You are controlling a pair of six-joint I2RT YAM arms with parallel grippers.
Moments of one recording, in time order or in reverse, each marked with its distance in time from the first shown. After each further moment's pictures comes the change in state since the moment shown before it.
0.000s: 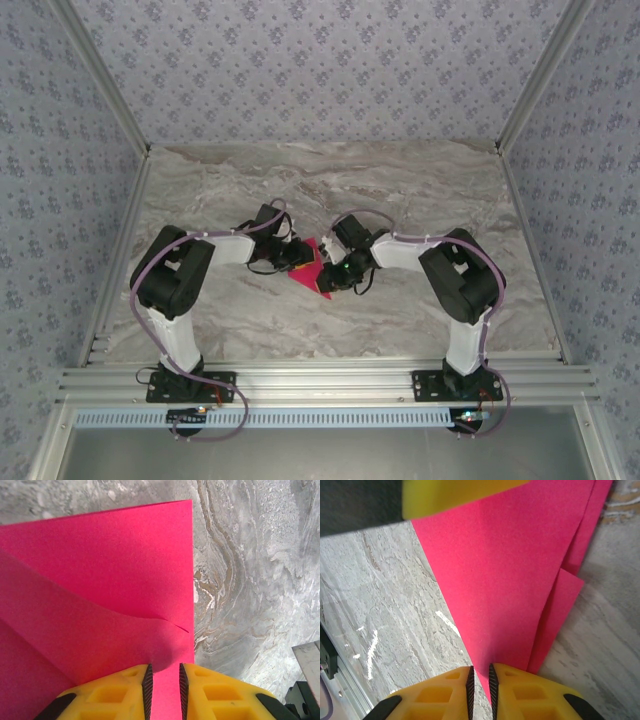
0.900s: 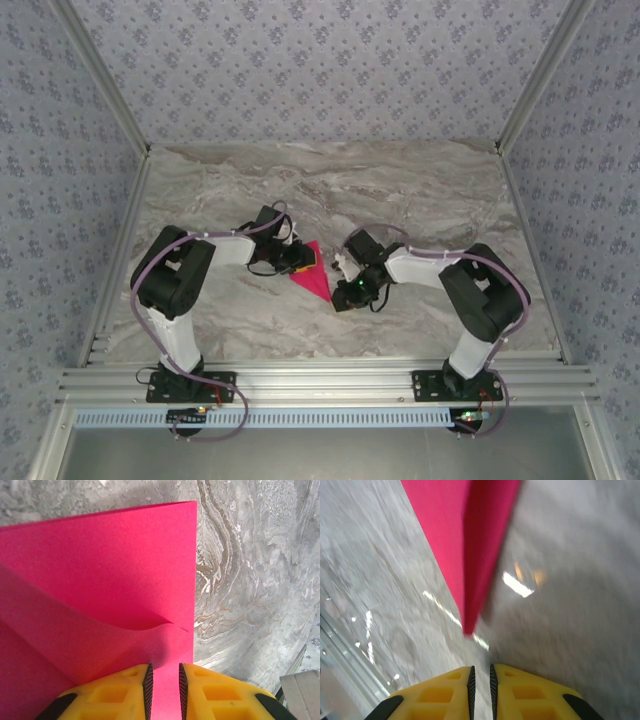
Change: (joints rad) left arm 0.000 0.002 -0.010 -0.001 0.045 0.000; right arm 0.011 -0.186 -0.187 -0.109 0.023 -0.004
